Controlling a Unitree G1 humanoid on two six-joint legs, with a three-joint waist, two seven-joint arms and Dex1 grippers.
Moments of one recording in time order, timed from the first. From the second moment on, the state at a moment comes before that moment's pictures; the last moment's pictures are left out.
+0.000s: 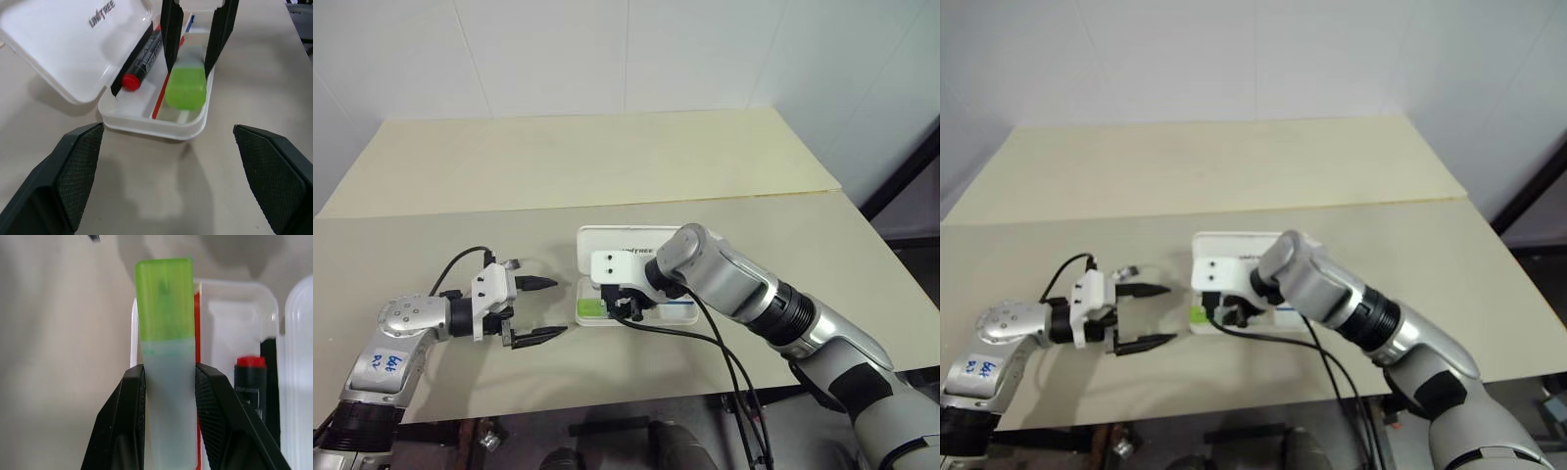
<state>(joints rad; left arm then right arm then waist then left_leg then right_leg) -0.20 0.76 0.09 -0.07 -0.37 0.14 -1.10 -1.08 -0.45 0.76 -0.11 0.02 0.98 1.14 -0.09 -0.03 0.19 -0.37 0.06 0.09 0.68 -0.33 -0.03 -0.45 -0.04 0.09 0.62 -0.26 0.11</state>
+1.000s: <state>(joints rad) -0.20 0.76 0.10 -0.07 -0.37 0.14 -1.09 -1.06 -0.54 0.62 -0.21 0.15 0.92 1.26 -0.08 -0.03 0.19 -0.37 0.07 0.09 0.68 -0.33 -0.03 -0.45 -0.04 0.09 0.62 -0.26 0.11</state>
